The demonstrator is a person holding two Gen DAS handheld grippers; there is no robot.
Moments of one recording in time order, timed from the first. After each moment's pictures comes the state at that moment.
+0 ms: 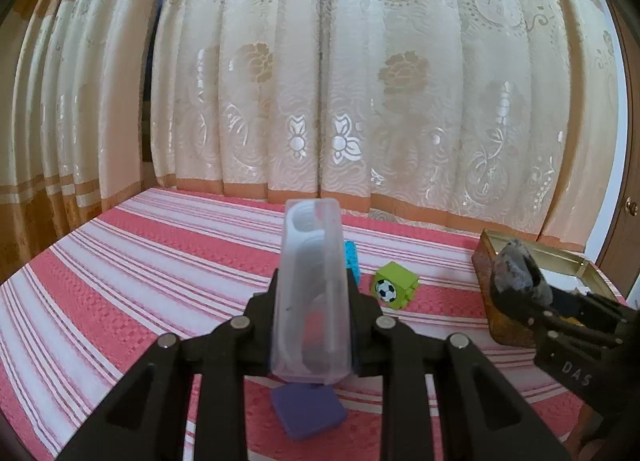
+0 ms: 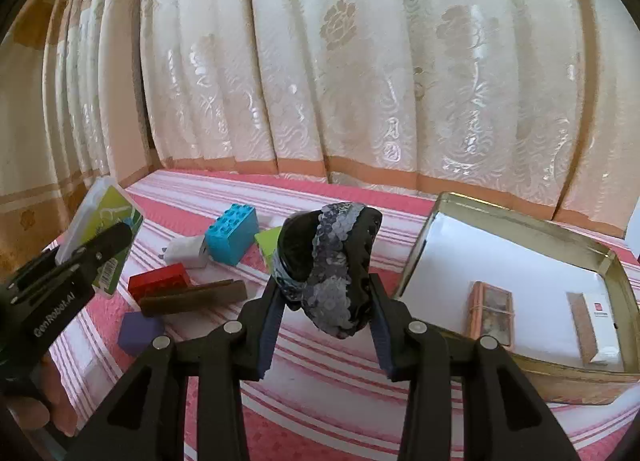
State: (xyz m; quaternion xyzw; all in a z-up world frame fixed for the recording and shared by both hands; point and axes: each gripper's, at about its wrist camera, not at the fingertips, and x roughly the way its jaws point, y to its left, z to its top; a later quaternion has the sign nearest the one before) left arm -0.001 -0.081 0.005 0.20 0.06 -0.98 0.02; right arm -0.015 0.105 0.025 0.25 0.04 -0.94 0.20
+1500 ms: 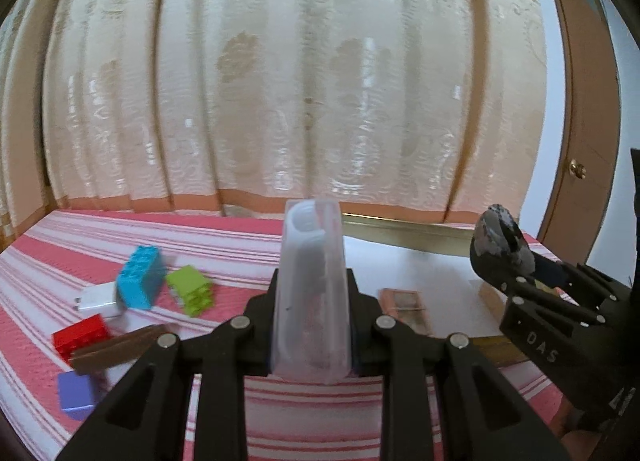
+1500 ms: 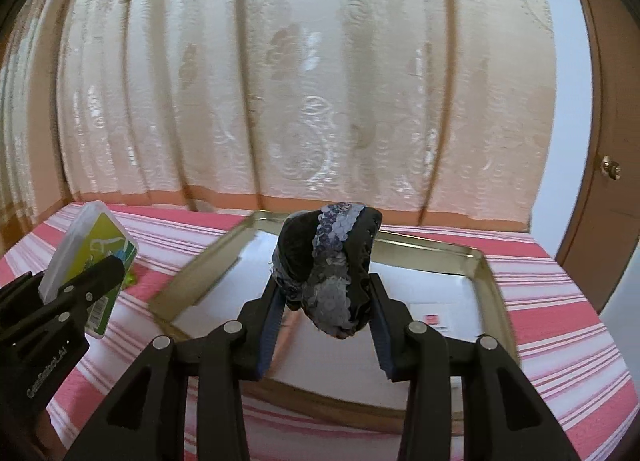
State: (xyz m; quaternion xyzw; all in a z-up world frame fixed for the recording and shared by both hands) left arm -0.020 0.095 0.012 0.21 0.02 -0.97 -0.10; right arm -0.029 0.254 0.037 0.22 0.03 -0.97 0.06
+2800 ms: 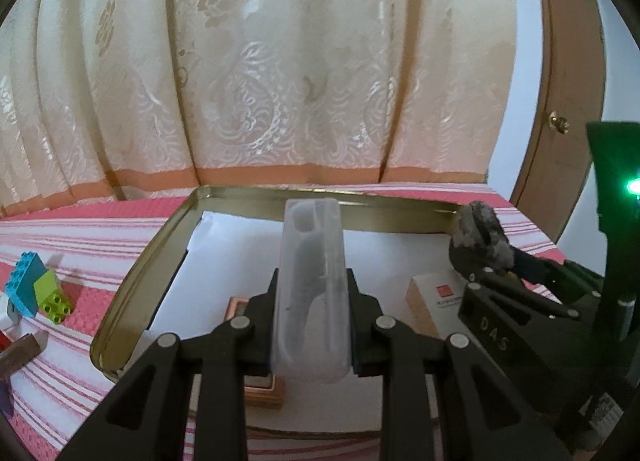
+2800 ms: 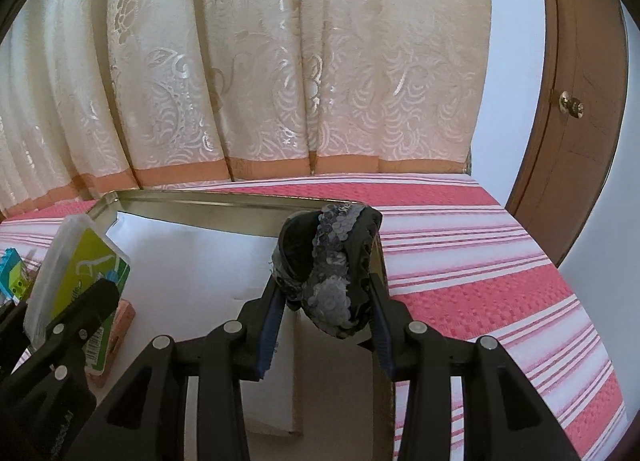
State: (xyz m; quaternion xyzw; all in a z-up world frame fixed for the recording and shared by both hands) left arm -0.073 0.221 -0.007 0.29 -0.01 -0.95 -0.15; right arm -0.100 0.355 0.001 0.31 0.00 -0.95 -0.05
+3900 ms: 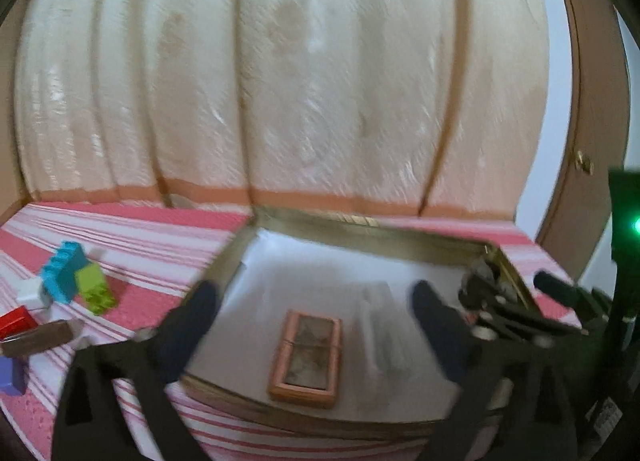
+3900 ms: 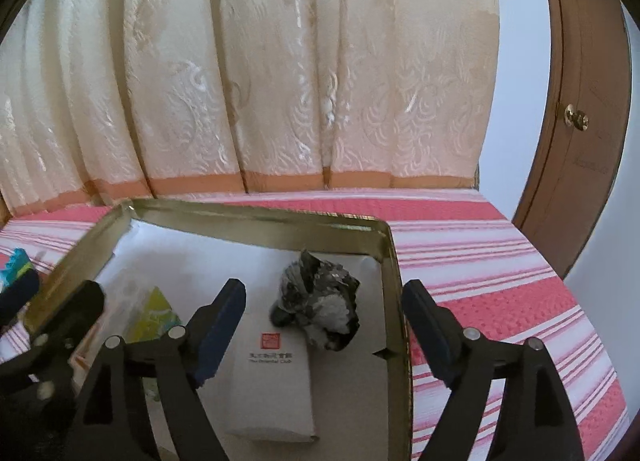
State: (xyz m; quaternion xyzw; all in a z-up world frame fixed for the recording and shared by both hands) left arm -0.056 0.181 0.012 0.22 0.04 -0.97 -0.08; right arm -0.092 0.347 0.009 0.27 0.00 -0.96 -0.02
